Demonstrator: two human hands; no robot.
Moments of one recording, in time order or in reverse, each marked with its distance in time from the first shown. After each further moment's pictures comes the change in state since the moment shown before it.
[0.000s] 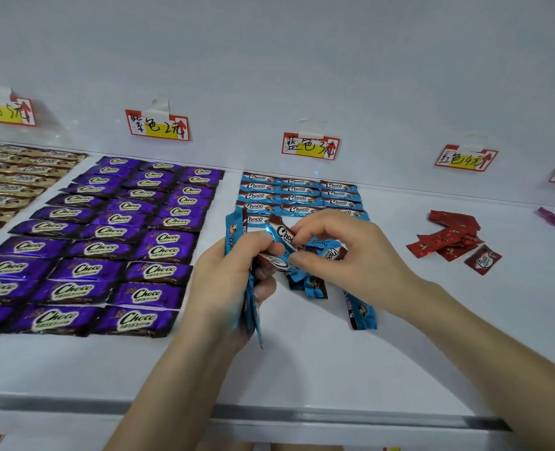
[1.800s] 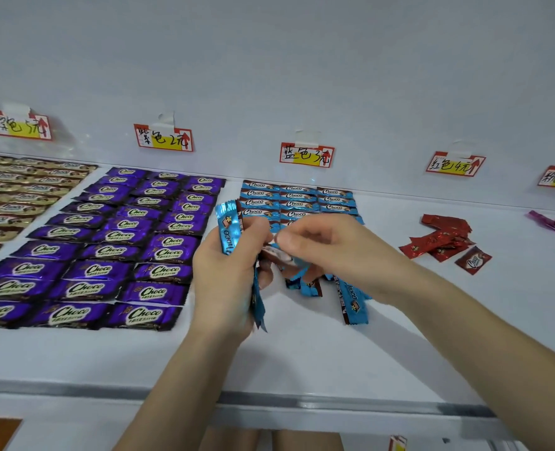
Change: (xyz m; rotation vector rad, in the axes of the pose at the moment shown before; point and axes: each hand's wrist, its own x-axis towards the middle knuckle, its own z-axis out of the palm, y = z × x) left_hand -0.006 -0.003 0.006 0.013 0.036 0.260; right_hand 0.004 -0.039 -0.011 0.382 -0.238 0.351
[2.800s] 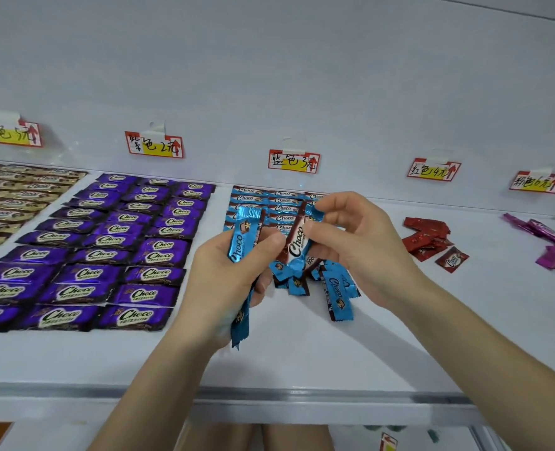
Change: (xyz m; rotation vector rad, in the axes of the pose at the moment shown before) left_hand -0.009 0.007 -0.008 0.230 -0.265 0.008; right_hand -0.016 0.005 -0.005 0.348 0.431 -0.048
